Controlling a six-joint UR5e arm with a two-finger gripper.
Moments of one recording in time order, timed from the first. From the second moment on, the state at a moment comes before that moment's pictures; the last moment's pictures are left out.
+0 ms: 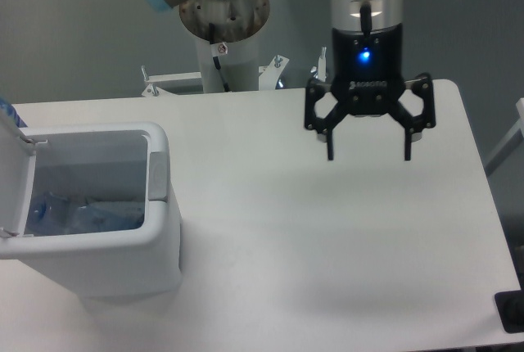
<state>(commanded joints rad) 2.60 -1.73 -1.39 -1.13 1.46 0.95</state>
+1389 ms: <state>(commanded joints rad) 2.63 -1.68 -1.41 -1.28 1.53 1.19</state>
